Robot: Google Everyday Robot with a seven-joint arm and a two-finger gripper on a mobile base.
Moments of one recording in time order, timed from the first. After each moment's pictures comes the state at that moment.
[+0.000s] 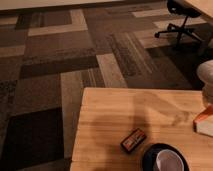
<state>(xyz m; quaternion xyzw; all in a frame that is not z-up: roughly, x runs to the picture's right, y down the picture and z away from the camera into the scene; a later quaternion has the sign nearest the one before) 0.494 0.101 0.654 0.13 0.38 0.88 0.25</state>
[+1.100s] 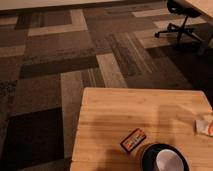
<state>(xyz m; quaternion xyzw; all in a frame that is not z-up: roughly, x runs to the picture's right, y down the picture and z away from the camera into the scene) 0.548 0.154 0.706 0.00 0.29 0.85 0.44</state>
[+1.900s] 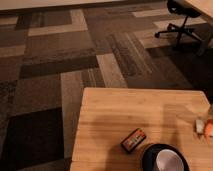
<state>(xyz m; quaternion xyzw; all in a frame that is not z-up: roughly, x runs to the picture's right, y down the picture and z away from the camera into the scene) 0.548 0.171 0.753 -0.05 0.31 0.83 0.46</state>
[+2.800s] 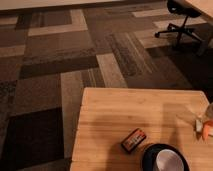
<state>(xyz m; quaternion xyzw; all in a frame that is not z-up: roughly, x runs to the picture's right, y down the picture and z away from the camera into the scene) 0.544 0.188 0.749 -0.07 0.32 0.83 0.45</state>
